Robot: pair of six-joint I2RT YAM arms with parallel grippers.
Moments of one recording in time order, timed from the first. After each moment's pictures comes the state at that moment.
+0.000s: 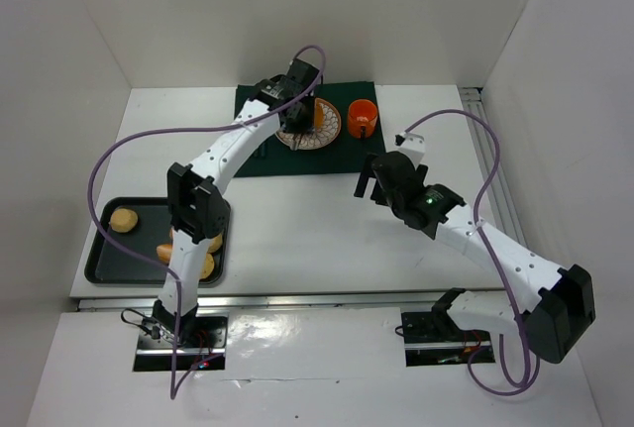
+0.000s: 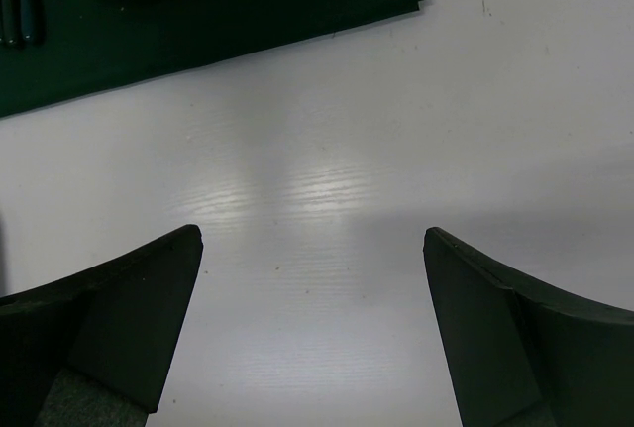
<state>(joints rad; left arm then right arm) -0.54 2.18 2.27 -1.00 -0.21 -0.42 0.66 1.13 0.94 -0.52 0.49 0.69</state>
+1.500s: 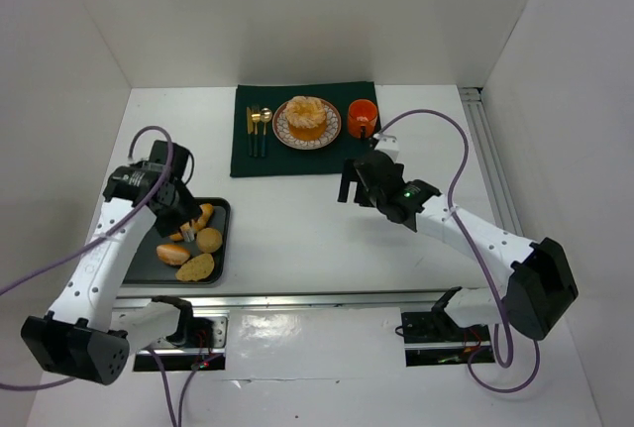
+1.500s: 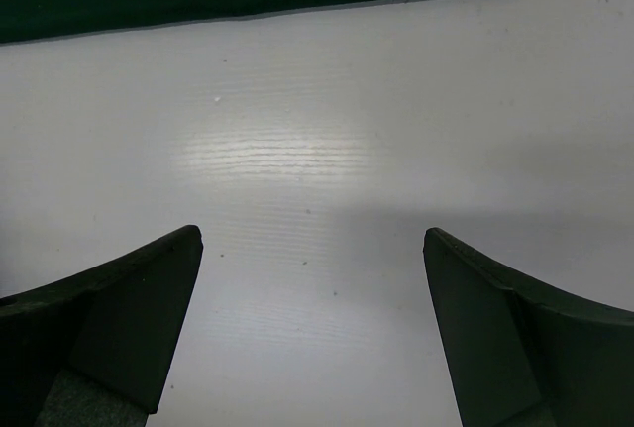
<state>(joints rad) -0.22 1.12 1.21 -1.31 -0.28 -0.79 0.68 1.28 0.94 -0.42 0.39 0.64</state>
